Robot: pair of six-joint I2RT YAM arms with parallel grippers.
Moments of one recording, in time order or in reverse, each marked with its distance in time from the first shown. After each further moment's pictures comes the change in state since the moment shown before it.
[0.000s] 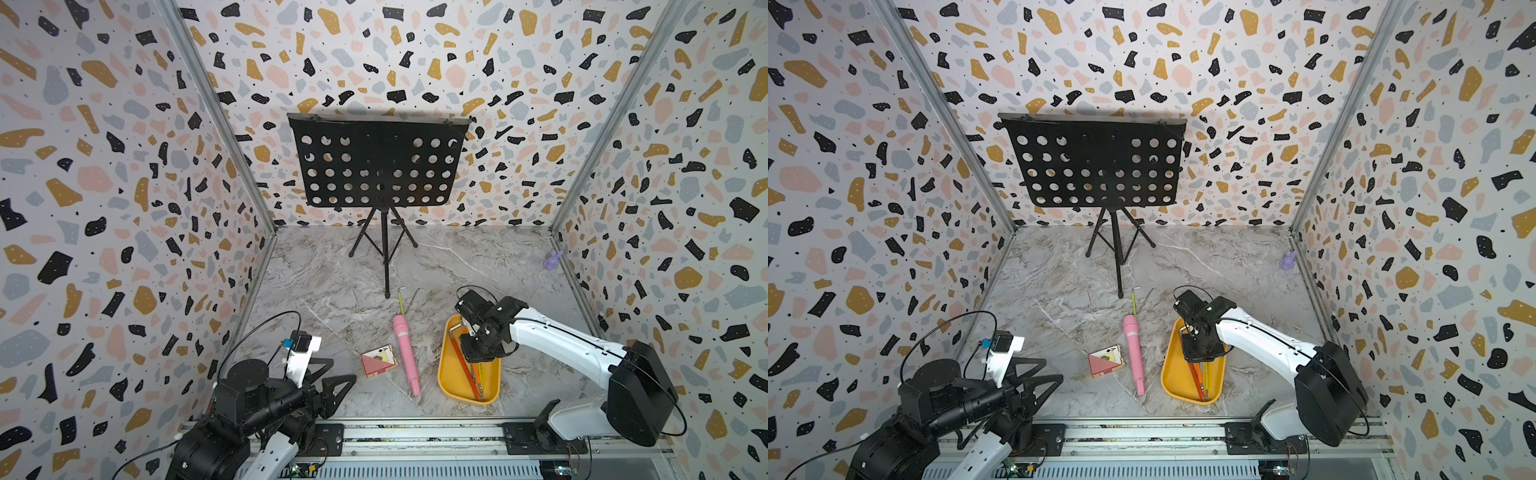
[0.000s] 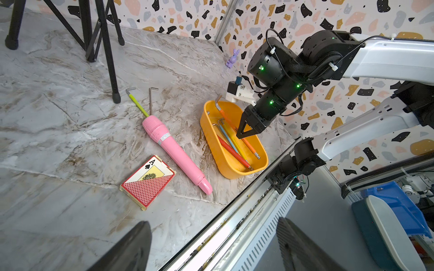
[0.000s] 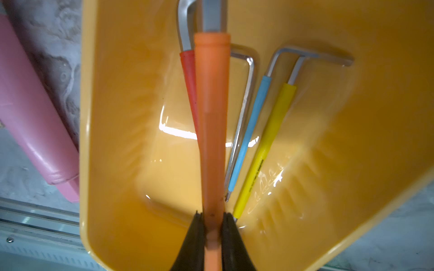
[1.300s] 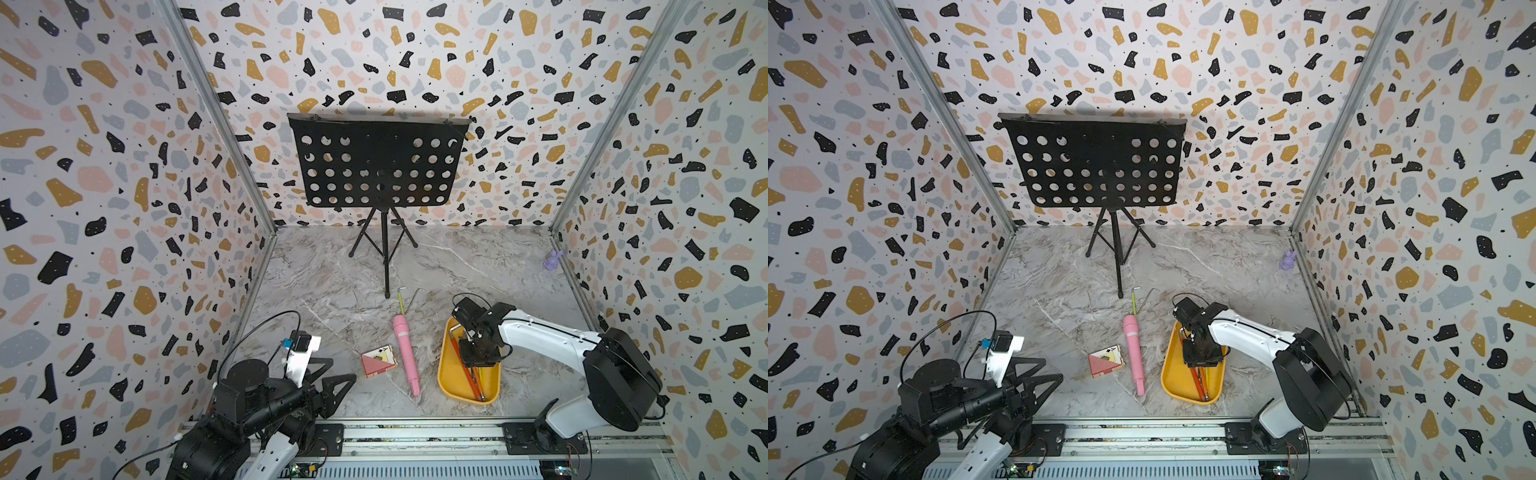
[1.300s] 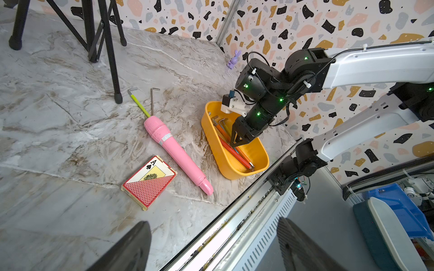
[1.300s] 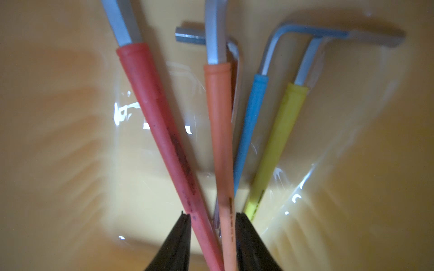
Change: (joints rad) left arm 0.005 0.000 0.000 0.000 -0.002 0.000; right arm -0.016 0.082 -0.070 0.100 0.025 0.073
